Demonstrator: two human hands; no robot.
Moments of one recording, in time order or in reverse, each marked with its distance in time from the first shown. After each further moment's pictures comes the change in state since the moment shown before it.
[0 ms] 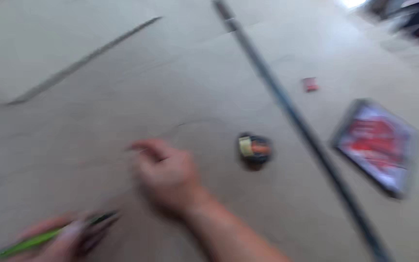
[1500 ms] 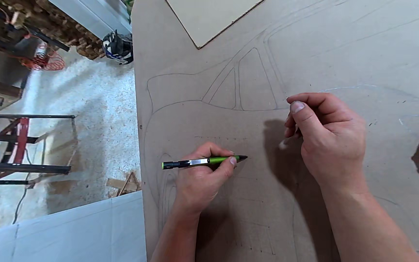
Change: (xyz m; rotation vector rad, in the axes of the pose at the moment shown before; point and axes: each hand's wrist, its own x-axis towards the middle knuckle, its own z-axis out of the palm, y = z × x) left_hand 0.003 -0.020 -0.035 0.242 0.084 0.040; right_hand 0.007 0.009 0.014 0.070 0.062 -0.065
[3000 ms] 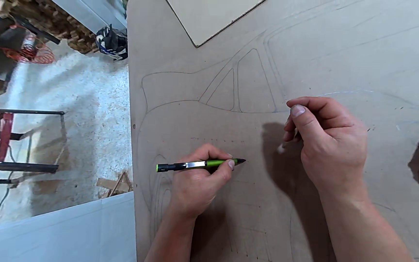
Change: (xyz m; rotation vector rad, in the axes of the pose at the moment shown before) left_hand 0.002 0.002 0.002 0.018 0.009 -0.016; right_hand 0.001 -0.001 -0.001 0.011 -0.007 0.001
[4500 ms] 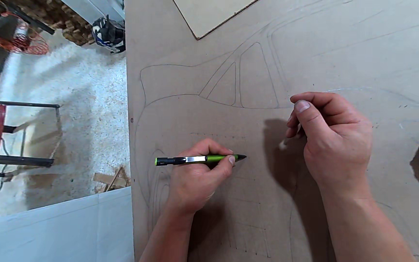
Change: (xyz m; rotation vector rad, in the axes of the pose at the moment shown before) left_hand 0.000 0.000 -0.001 -0.006 -0.033 -0.014; right_hand 0.001 0.001 0.000 0.011 0.008 -0.022
